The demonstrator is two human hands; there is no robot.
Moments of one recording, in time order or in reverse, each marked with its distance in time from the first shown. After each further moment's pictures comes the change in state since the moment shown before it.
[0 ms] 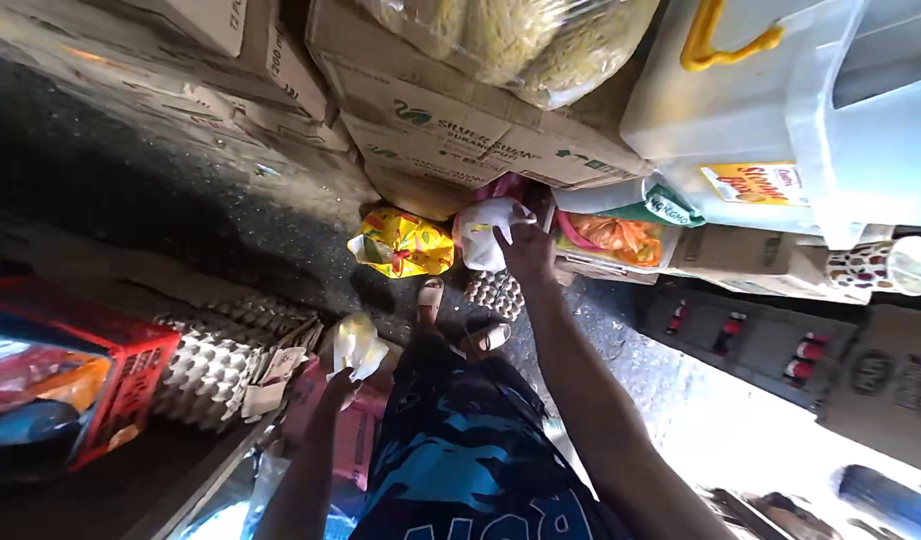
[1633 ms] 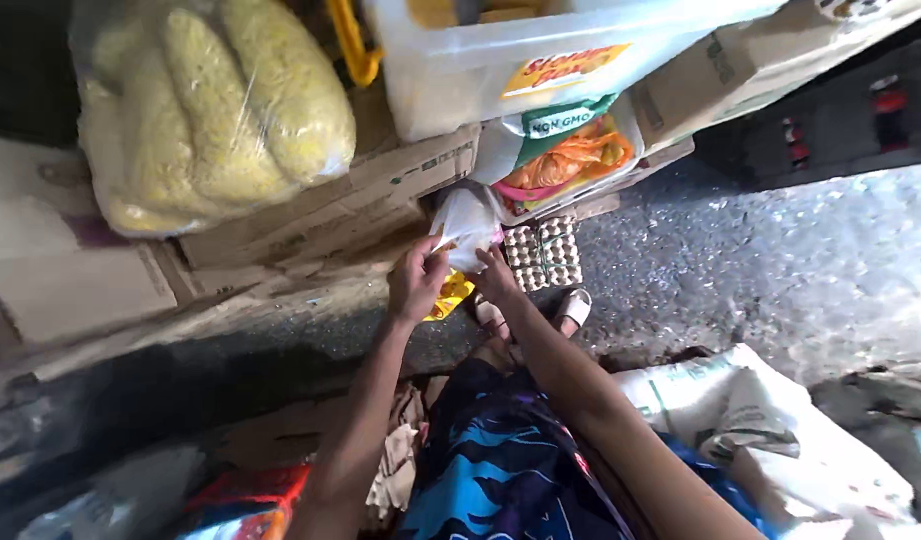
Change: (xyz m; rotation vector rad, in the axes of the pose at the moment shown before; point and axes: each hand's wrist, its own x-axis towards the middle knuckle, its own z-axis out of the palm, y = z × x) left_hand -0.105 0.466 -0.110 0.202 0.240 1.028; right_hand 0.024 0.079 -0.093 0.260 0.283 0.130
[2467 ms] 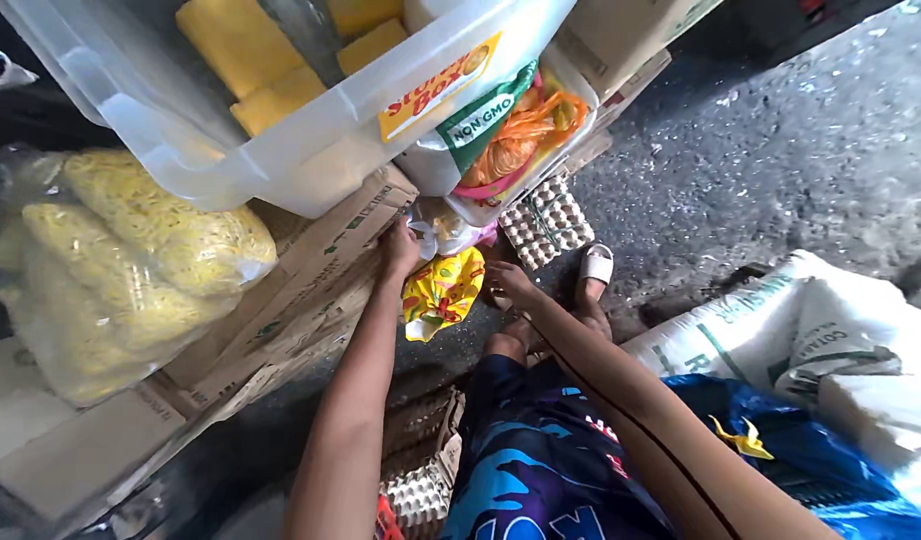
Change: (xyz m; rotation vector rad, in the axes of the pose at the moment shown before) left_hand 0.189 -0.099 0.069 0.738 -0.210 -0.103; right_hand -0.036 -0.032 -0.079 -0.373 -0.235 -0.298
